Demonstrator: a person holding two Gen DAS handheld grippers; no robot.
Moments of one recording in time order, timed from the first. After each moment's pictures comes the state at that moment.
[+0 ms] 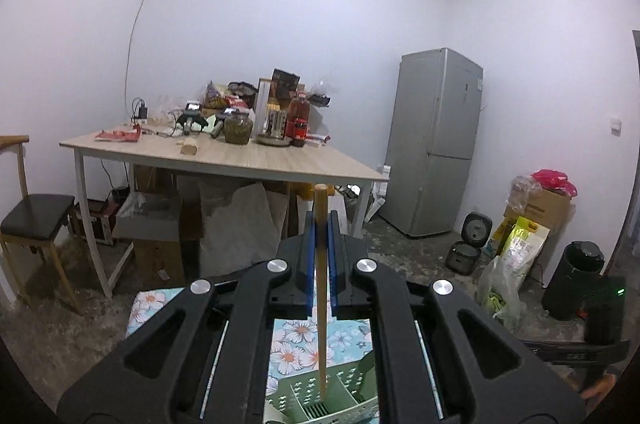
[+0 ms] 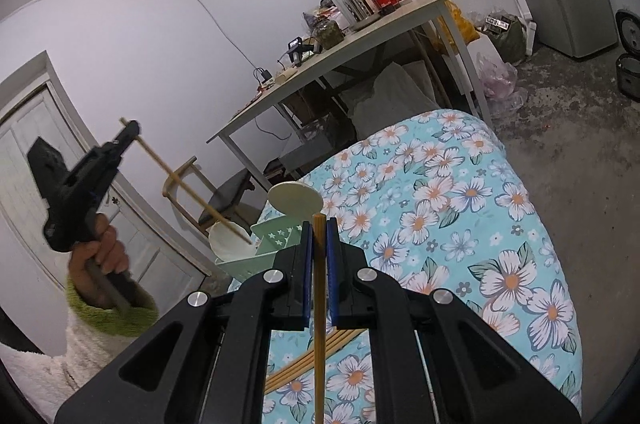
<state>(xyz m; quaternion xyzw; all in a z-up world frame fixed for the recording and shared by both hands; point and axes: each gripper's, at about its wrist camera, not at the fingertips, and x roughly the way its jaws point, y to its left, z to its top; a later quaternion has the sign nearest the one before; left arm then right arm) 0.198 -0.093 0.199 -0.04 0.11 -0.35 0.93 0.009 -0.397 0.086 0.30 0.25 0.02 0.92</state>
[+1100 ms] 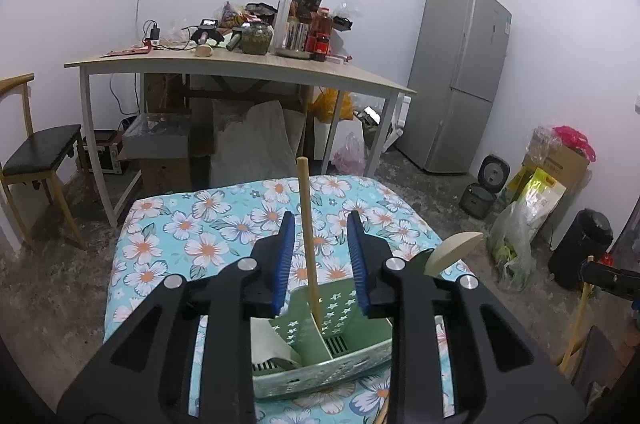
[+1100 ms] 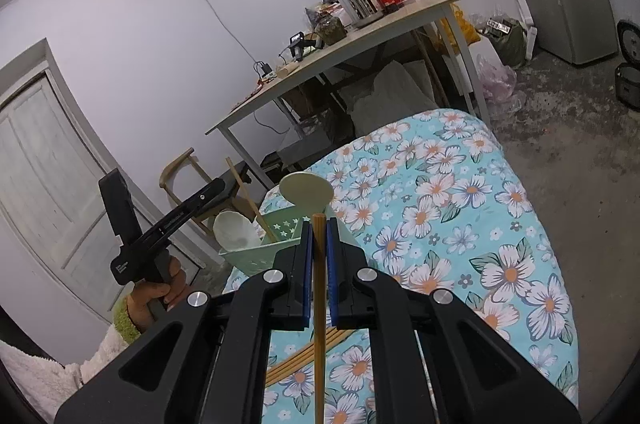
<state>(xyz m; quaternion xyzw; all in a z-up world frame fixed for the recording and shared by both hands) 0.234 -0.097 0.081 -0.02 0.24 -0.33 0.91 0.002 -0.381 0.096 0.28 0.25 0.01 0.93</state>
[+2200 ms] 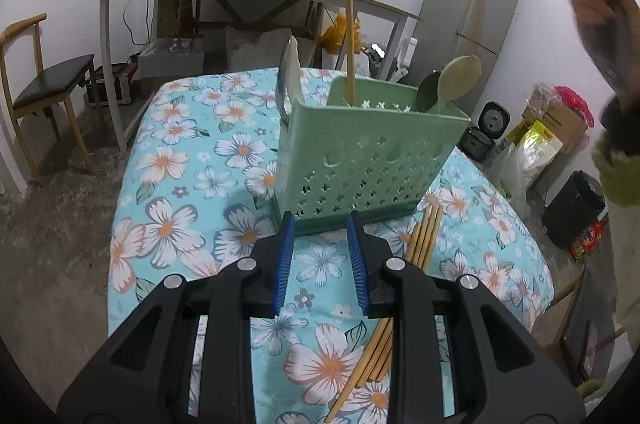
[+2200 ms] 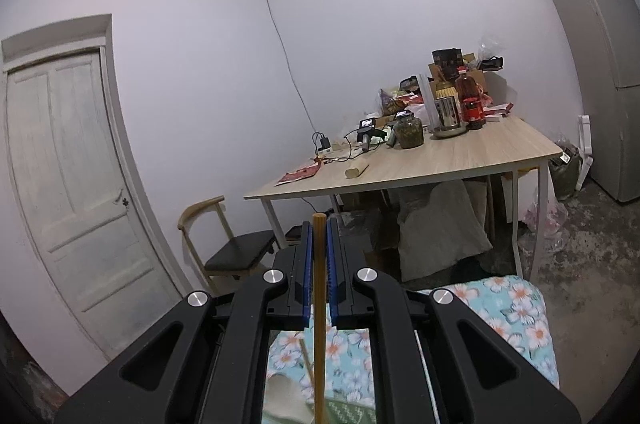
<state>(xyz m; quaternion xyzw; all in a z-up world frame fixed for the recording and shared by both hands) 0.157 -0.021 -0.013 0.00 0.34 -0.32 0.88 0.156 -0.318 0.238 0.14 0.12 0.06 0.98</state>
